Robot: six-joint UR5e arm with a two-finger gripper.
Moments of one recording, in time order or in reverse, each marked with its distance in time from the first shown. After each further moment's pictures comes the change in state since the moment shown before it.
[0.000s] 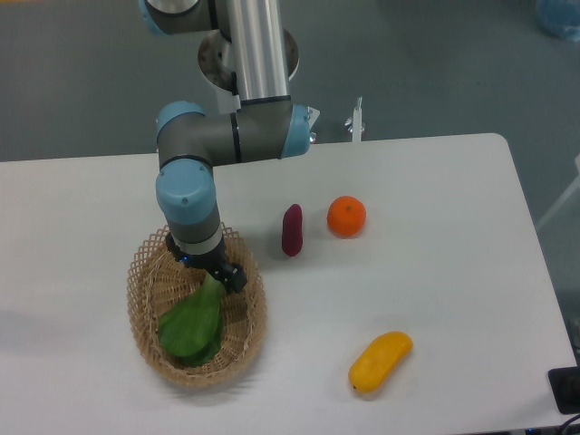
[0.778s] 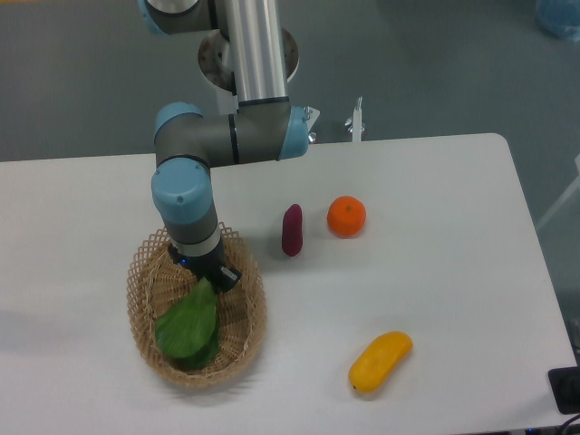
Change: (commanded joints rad) arm 0.005 0.020 0.032 -0.002 0.000 0.017
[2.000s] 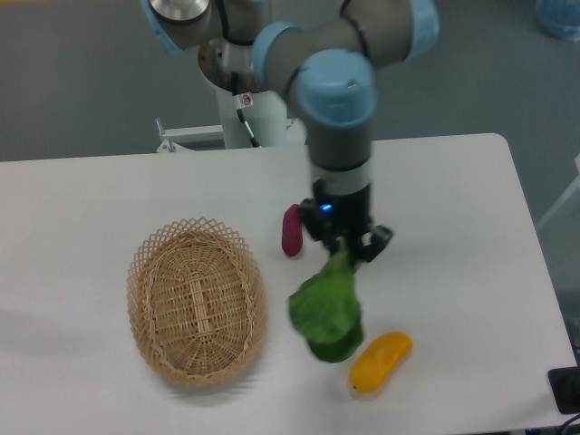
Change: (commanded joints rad) arm 0.454 0.152 0.287 -0.267 -0.032 0.495
